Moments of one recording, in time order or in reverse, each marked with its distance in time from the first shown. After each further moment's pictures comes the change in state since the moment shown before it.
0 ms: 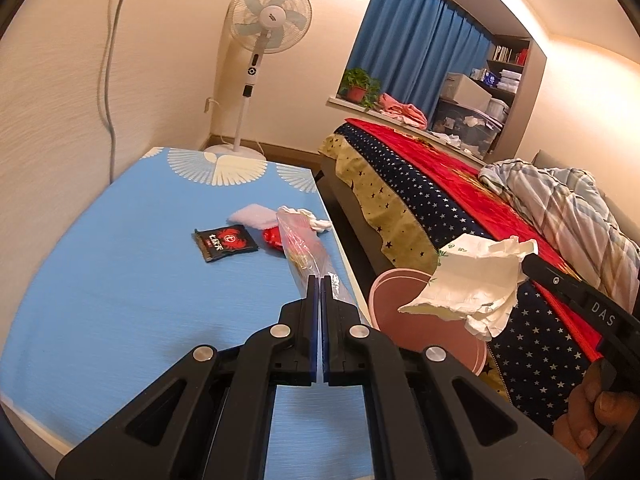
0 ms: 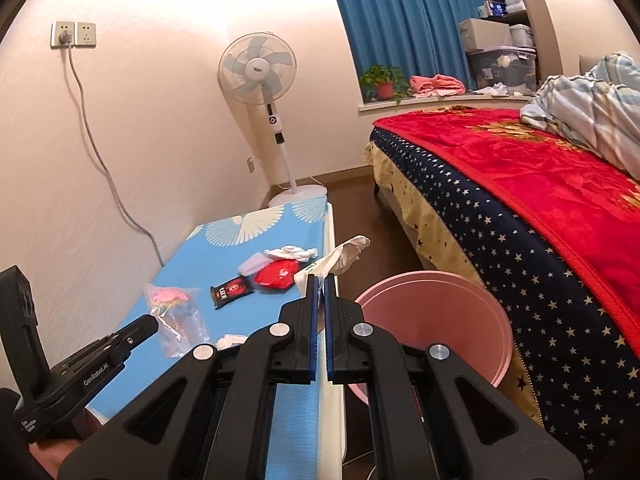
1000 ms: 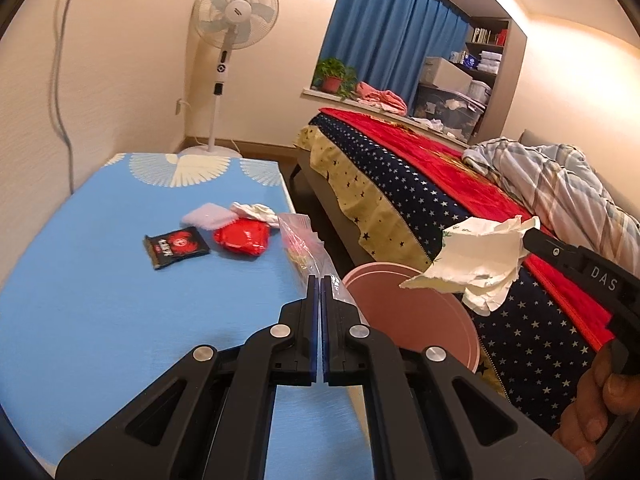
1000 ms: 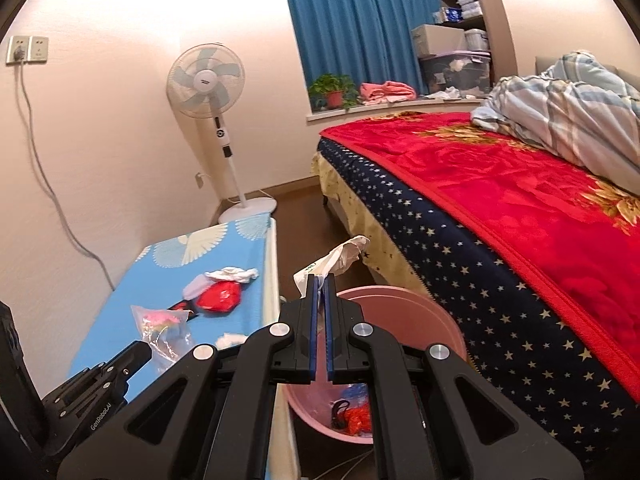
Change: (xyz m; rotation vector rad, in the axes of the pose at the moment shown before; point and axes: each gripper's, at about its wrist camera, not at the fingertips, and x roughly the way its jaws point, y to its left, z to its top) left arm 0.047 -0.049 -0.005 0.070 0.025 -0.048; right arm 0.012 -0.036 0.010 0.063 -0.038 -0.190
